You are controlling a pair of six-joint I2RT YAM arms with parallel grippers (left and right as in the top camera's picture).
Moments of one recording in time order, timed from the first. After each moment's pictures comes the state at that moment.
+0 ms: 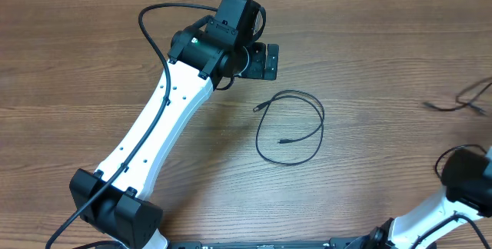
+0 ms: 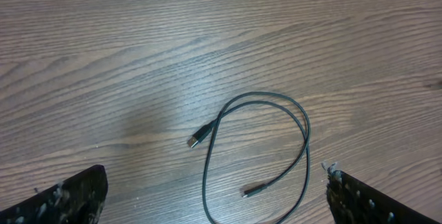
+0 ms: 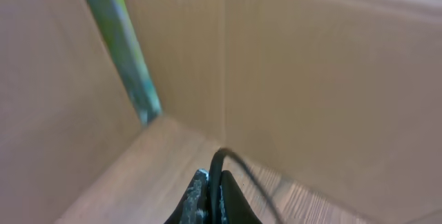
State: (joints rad) left arm -0.51 1.78 1.82 -1.05 0.06 -0.39; right arm -0.52 1.96 2.42 -0.96 0.43 0.28
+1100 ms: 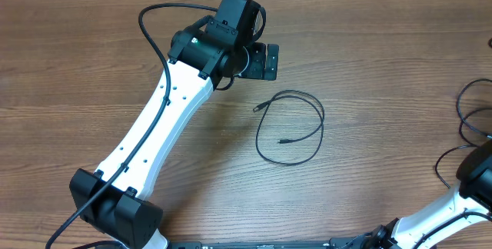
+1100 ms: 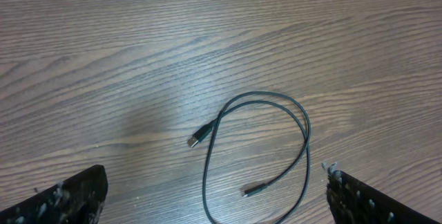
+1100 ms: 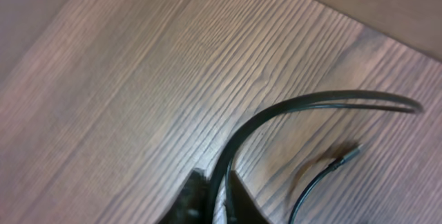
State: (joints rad) left arm -0.51 1.78 1.82 -1.05 0.06 -0.39; right arm -0.67 2.02 1.79 -0.69 0.02 0.31
